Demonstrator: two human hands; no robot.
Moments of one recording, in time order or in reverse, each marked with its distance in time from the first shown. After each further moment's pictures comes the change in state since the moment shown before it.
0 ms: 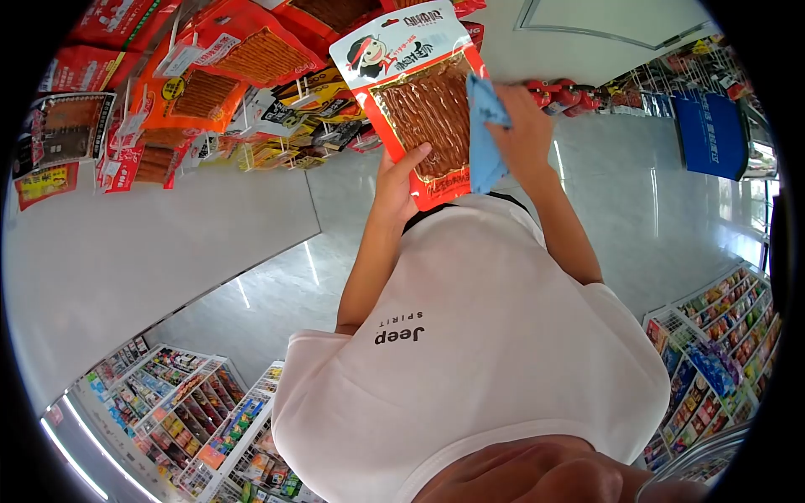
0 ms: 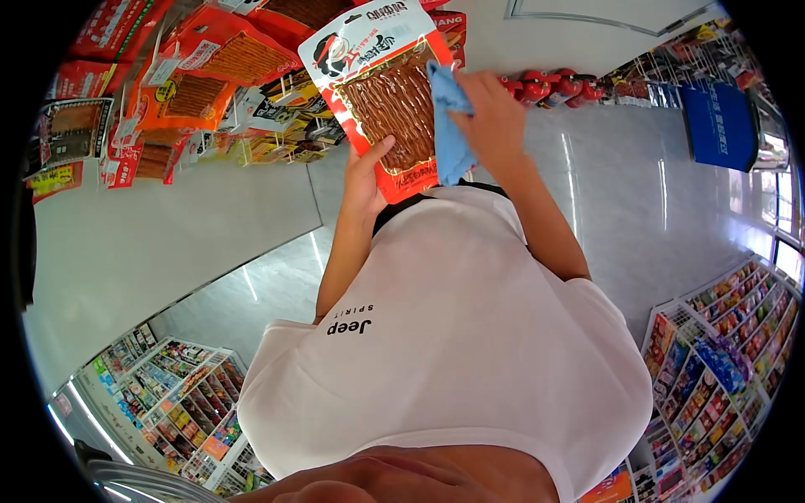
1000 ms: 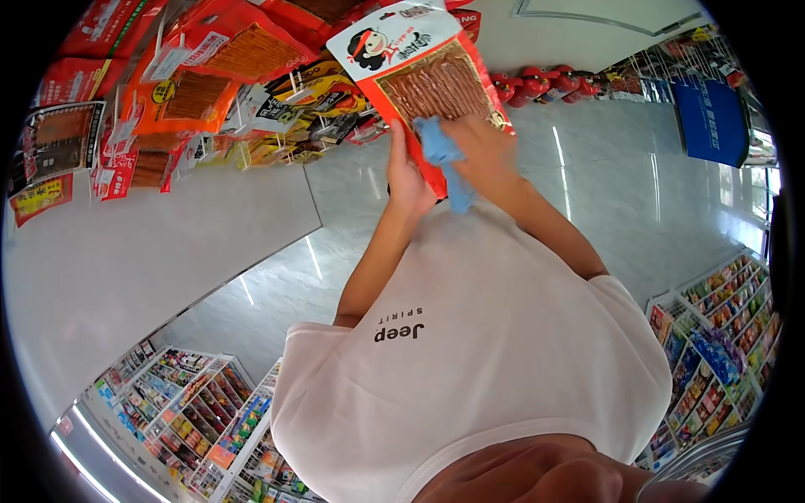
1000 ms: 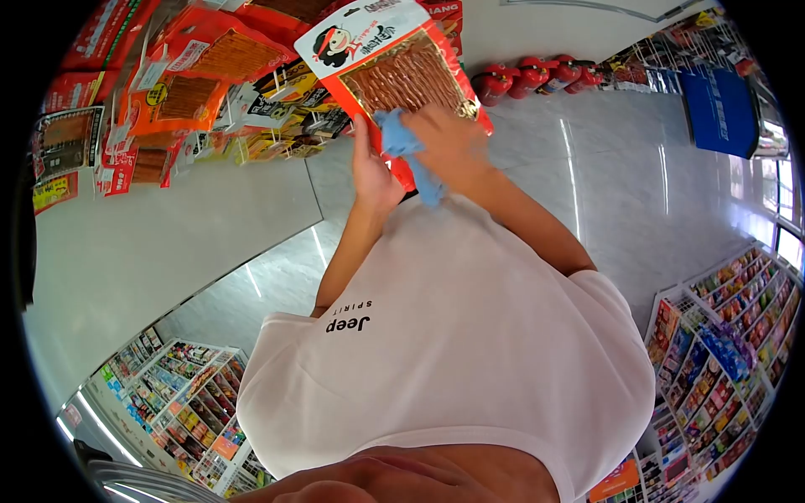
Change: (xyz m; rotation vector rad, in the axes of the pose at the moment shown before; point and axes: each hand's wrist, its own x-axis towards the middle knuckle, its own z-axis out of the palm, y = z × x) left_hand 0.000 -0.011 0.014 -0.101 0.053 -0.073; right_hand -0.035 -0.039 0.032 0.064 -0.080 -0.196
